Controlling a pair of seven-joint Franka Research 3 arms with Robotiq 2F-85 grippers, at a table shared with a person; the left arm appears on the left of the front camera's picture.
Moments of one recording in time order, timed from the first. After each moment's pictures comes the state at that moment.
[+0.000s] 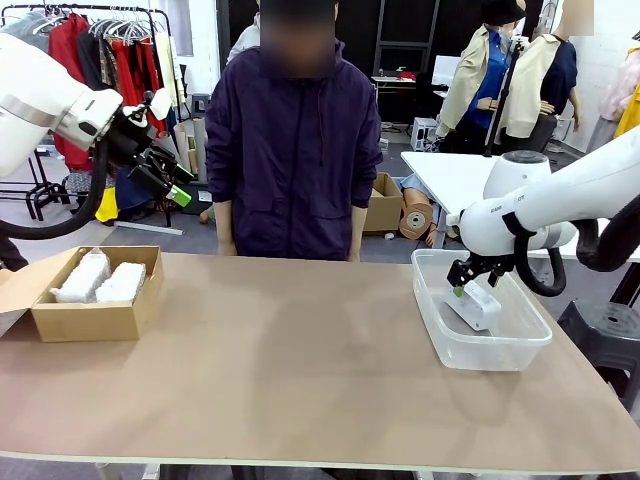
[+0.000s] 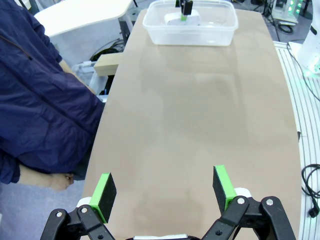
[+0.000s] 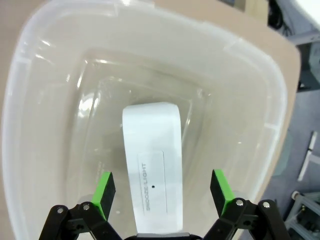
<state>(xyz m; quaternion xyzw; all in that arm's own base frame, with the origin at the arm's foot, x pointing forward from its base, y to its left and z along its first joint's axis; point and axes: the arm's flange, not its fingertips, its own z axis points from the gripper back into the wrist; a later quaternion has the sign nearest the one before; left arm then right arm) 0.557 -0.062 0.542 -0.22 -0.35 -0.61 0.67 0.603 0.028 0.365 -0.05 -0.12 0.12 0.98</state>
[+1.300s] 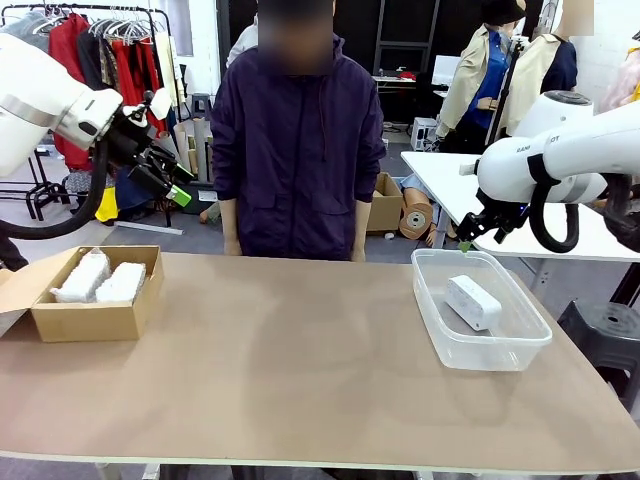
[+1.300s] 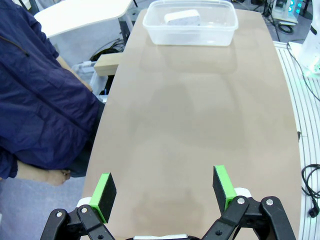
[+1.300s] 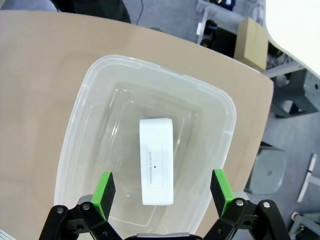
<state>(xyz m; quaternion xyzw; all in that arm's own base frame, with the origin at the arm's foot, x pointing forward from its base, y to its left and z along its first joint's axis) 0.557 -0.062 0.542 -0.22 -0.35 -0.61 0.67 0.595 0.024 0.457 -0.02 -0.17 0.15 0.97</state>
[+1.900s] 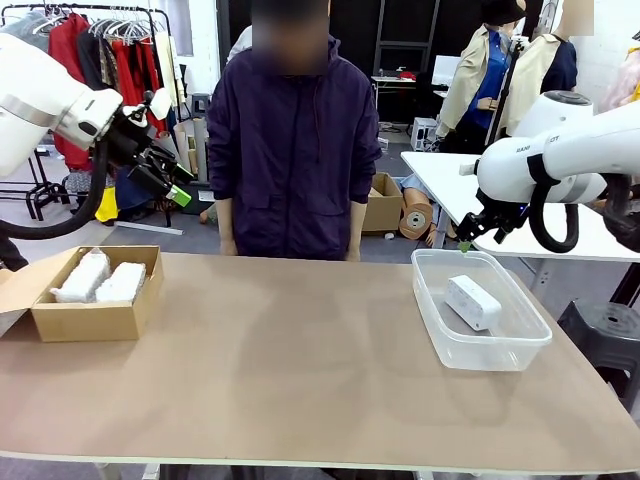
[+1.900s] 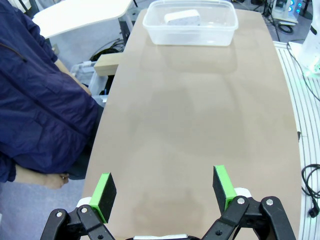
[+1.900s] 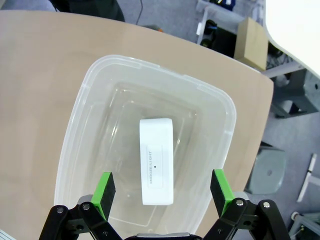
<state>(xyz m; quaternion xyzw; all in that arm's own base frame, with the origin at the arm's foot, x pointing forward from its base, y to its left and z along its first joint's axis) 0.557 -0.062 0.542 -0.22 -0.35 -0.61 0.67 0.595 0.024 0.457 -0.02 -0.17 0.15 0.97</state>
